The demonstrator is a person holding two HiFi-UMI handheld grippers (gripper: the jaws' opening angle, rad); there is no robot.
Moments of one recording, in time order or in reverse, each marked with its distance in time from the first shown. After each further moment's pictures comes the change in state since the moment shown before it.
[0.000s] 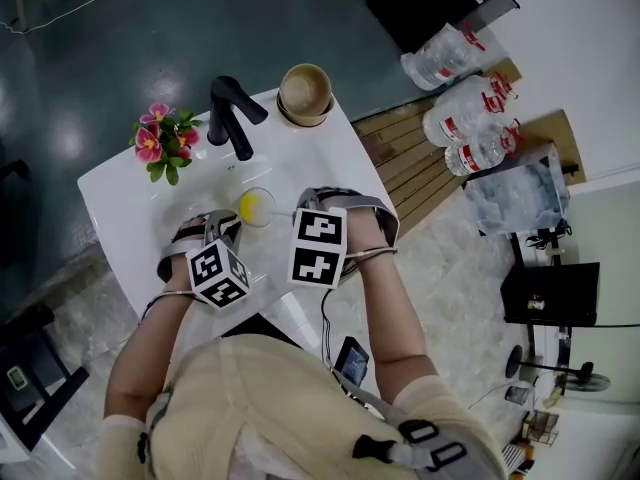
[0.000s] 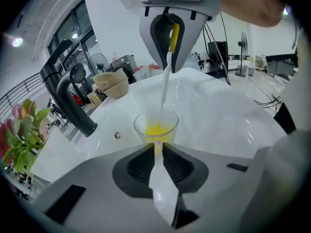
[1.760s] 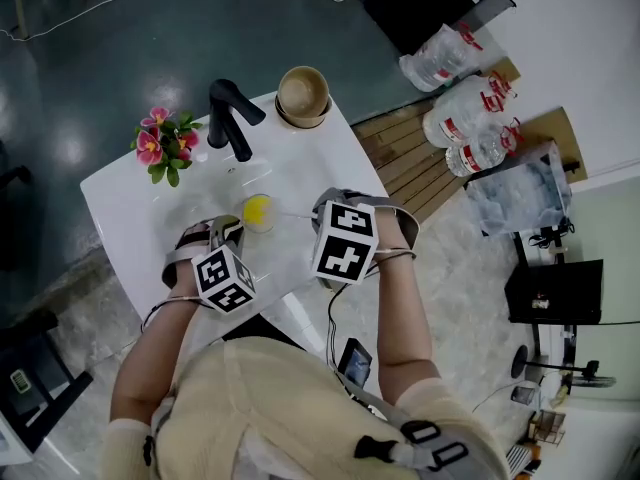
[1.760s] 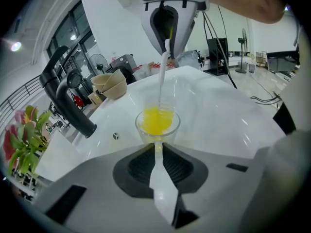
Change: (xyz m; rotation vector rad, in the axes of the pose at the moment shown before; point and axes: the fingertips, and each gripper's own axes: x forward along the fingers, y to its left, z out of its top) left arm -0.003 -0.007 0.002 0.020 0.021 0.021; right arm -0.021 0.003 -0.024 0.148 -0.053 0.052
